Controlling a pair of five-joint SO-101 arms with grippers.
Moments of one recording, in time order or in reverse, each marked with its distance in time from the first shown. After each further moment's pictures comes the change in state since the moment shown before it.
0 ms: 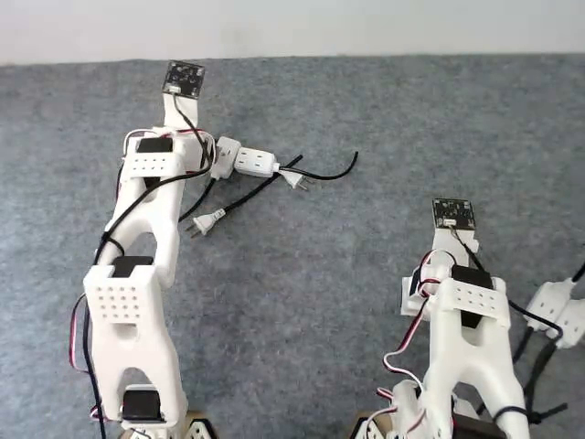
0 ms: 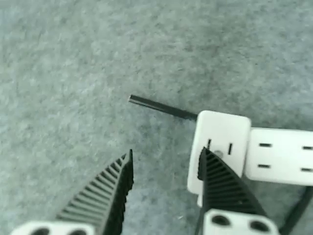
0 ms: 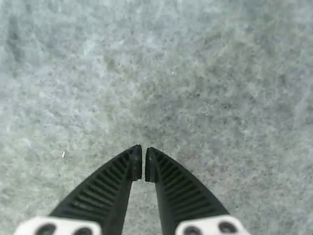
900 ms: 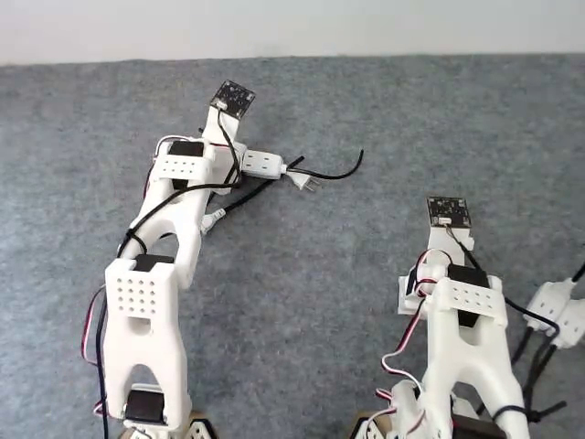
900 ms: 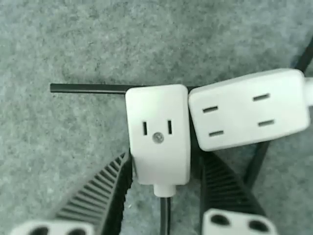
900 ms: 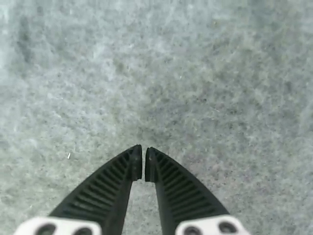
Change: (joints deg) left arm 6.2 5.9 -2.4 6.6 -10.3; right arm -1.3 0.0 0.1 -0.4 0.0
